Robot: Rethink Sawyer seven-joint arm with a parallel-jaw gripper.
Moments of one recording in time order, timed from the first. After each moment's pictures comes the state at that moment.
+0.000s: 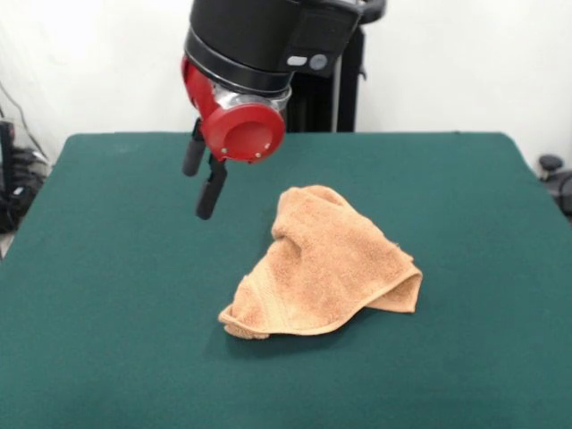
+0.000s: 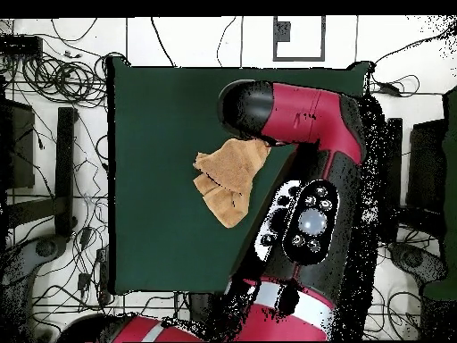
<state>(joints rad) -0.01 -0.40 -0.40 1.00 -0.01 0.96 2.81</state>
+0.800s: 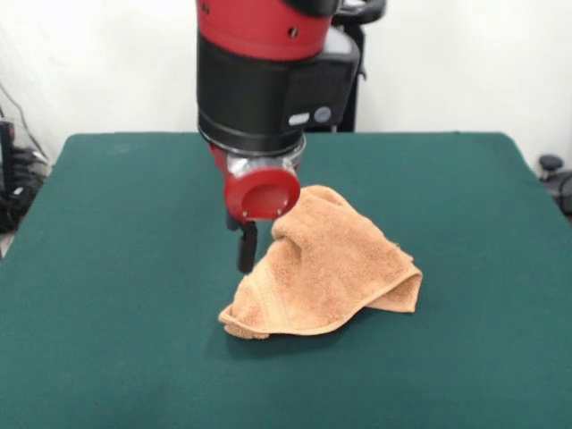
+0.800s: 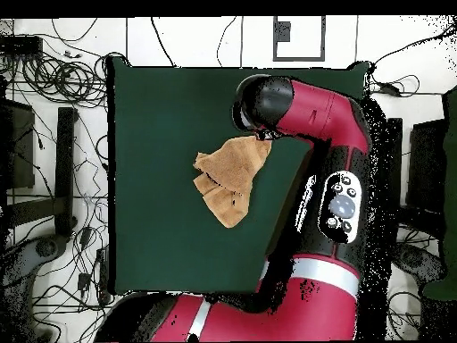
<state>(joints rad) -0.12 -0.36 -0.24 1.00 0.09 0.96 2.81</state>
